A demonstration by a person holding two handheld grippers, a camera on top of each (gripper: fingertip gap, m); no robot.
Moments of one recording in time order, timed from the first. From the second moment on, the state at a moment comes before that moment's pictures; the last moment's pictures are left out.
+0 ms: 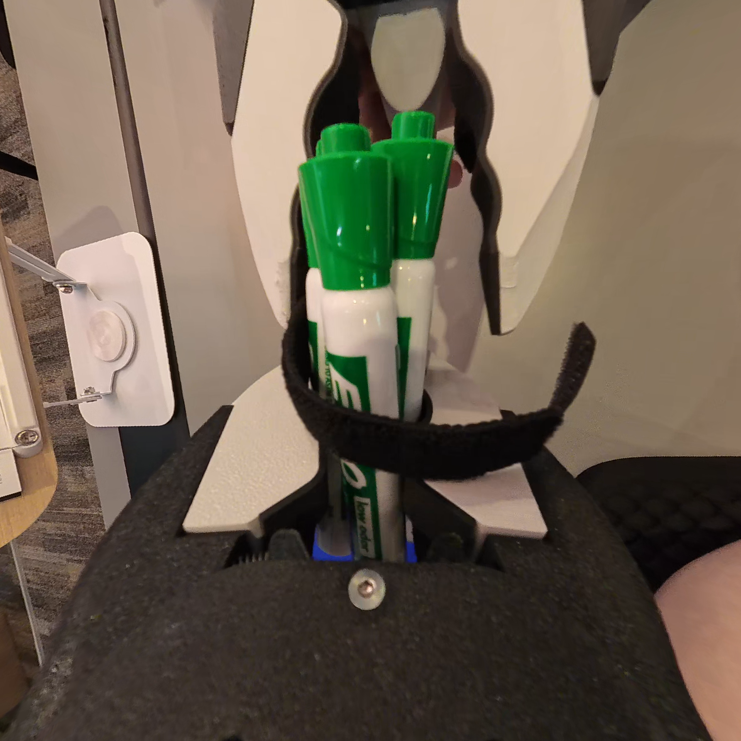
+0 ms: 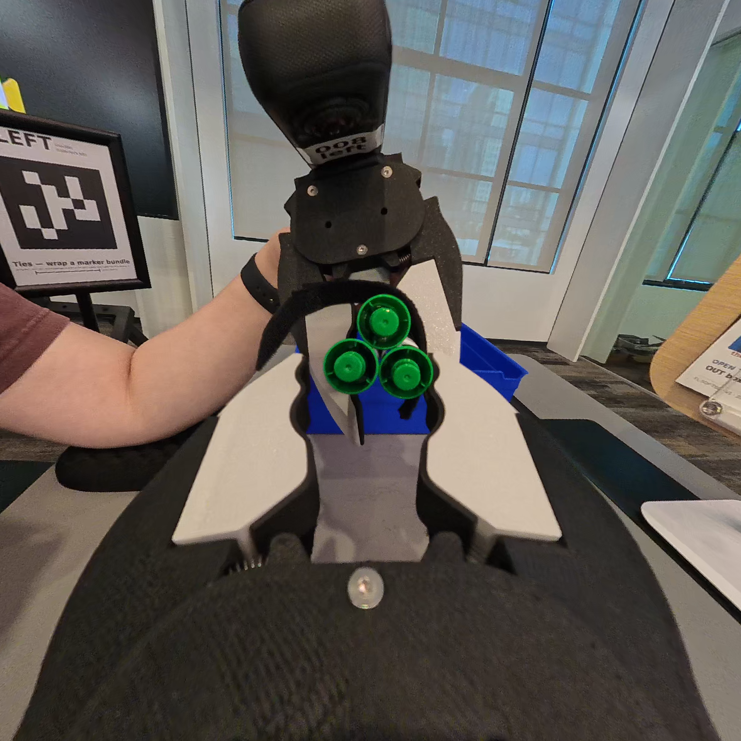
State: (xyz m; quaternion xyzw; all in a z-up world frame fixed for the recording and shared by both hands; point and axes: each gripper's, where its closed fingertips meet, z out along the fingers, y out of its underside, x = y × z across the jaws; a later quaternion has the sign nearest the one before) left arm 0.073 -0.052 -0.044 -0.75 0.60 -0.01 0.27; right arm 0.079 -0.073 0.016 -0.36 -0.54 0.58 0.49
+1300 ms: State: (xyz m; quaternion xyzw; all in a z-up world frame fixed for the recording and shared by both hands) left arm 0.082 -0.046 -0.041 -0.76 0.59 0.01 0.28; right arm 0.074 -0.070 0.022 -0.39 -0.55 0.55 0.50
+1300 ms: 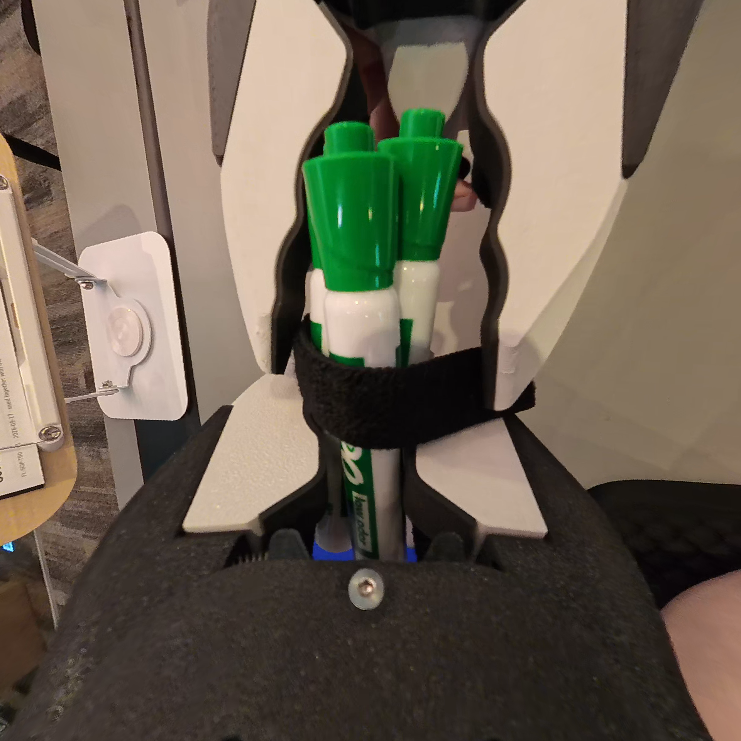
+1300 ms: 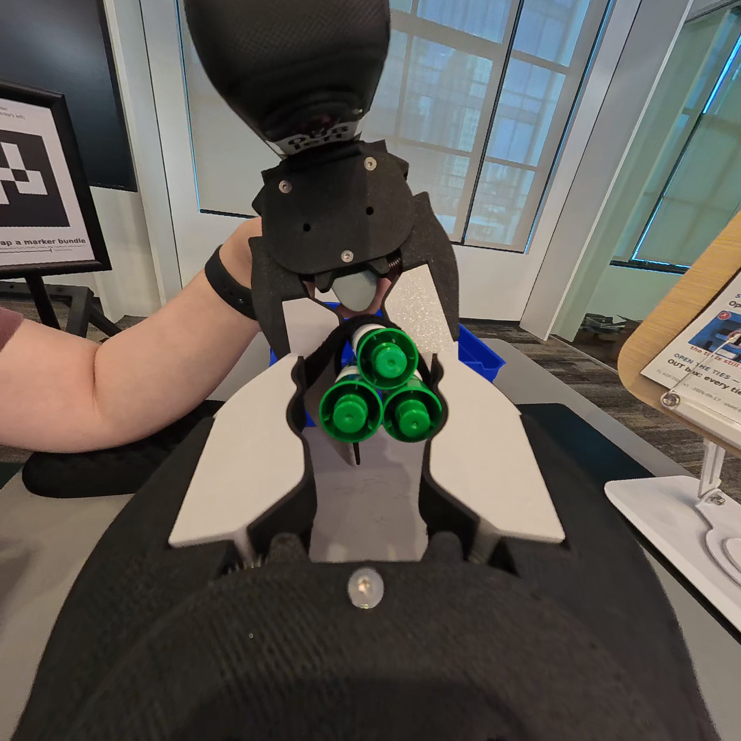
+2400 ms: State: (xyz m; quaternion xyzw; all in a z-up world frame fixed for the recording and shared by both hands) left arm 0.090 -0.055 -0.027 -0.74 0.59 -0.05 0.31; right arm 0.081 -0.072 0.022 -0.38 -0.61 0.51 0.48
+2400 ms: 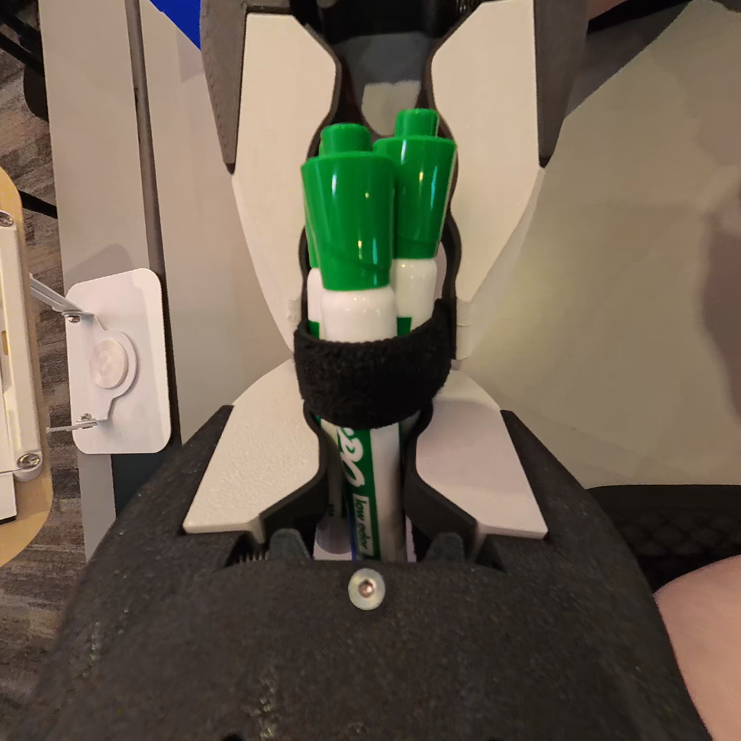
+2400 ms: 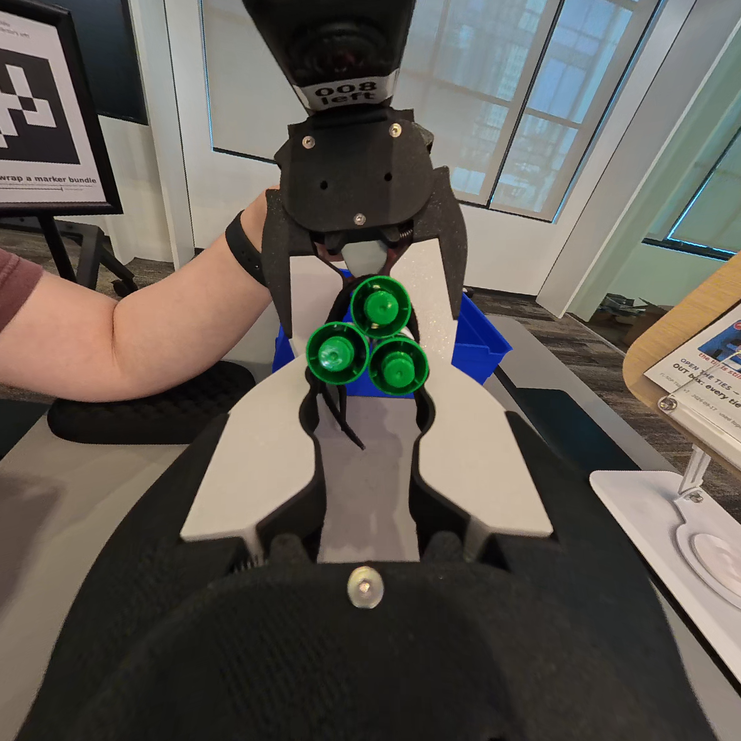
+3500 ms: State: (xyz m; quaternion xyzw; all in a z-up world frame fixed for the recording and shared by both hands) left arm 0.097 -0.055 -0.019 -0.73 0.59 -0.06 0.33; right arm 0.087 -0.072 0.027 -0.35 -0.62 0.45 0.54
